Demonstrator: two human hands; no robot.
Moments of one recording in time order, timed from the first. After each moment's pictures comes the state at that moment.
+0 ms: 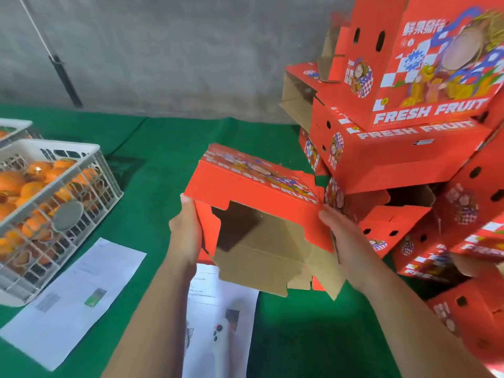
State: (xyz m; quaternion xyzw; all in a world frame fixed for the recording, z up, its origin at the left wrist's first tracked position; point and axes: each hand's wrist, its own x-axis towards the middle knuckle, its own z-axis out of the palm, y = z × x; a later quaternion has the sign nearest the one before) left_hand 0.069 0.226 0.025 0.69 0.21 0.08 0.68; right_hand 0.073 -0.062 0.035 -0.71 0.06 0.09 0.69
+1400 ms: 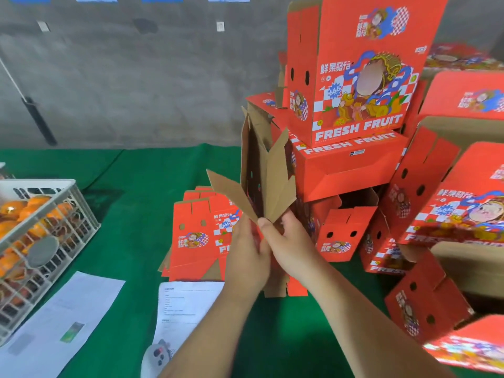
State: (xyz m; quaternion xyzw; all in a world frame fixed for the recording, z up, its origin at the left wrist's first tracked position) left_hand 0.032 0.076 0.036 0.83 -0.06 0.19 0.52; right_hand 0.045 -0.037 0.061 -0.82 -0.03 -0.03 0.57
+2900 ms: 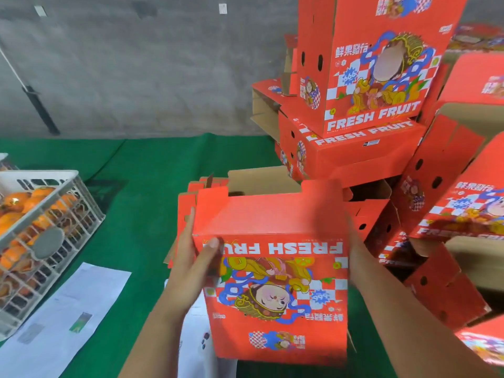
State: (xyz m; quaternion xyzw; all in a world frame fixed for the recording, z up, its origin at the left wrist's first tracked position) left_hand 0.013 0.193 0.017 0.70 -0.03 0.07 0.71; right_hand 0.065 -0.109 0.031 -0.55 0.16 0.05 0.82
